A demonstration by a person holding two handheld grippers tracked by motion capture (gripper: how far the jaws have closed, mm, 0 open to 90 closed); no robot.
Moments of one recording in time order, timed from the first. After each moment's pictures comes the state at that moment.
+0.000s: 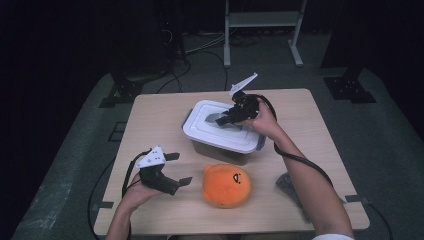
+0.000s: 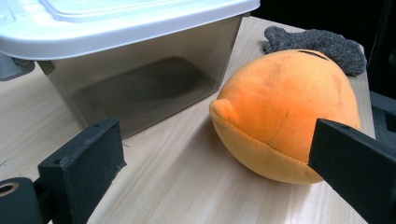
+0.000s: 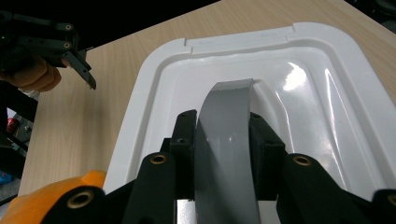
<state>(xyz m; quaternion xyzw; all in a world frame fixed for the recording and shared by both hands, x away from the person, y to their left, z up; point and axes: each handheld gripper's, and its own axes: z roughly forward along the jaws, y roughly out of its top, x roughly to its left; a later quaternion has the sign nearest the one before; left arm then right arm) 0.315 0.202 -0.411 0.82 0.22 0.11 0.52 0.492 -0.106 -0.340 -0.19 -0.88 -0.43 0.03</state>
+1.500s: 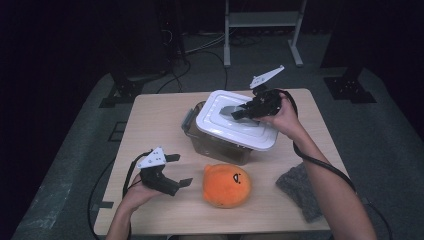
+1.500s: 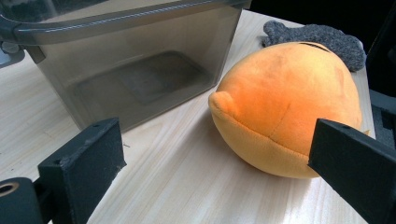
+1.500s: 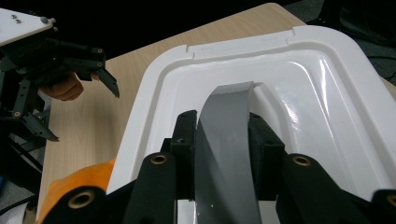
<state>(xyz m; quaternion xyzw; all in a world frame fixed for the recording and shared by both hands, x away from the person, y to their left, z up) 0.316 0.202 -0.416 0.82 0.22 0.10 0.51 0.462 -0.156 -0.299 -0.20 -0.87 -0.46 -0.01</state>
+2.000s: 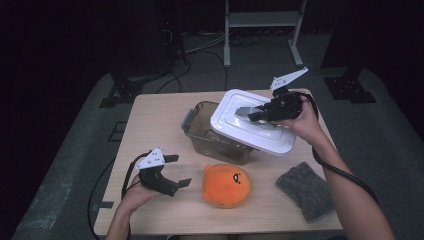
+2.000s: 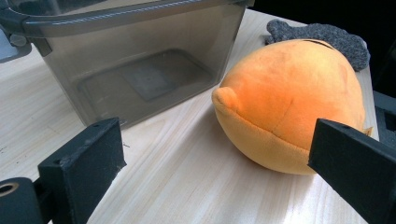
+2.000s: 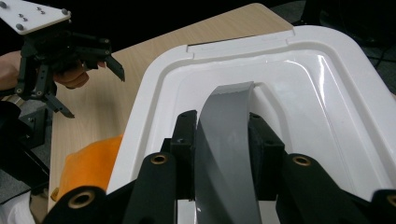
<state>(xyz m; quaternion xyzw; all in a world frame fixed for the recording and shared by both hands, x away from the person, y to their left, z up) 0.315 0.206 -0.418 0.82 0.22 0.11 0.51 0.434 -0.199 -0.287 -0.22 -0.86 -0.46 -0.03</state>
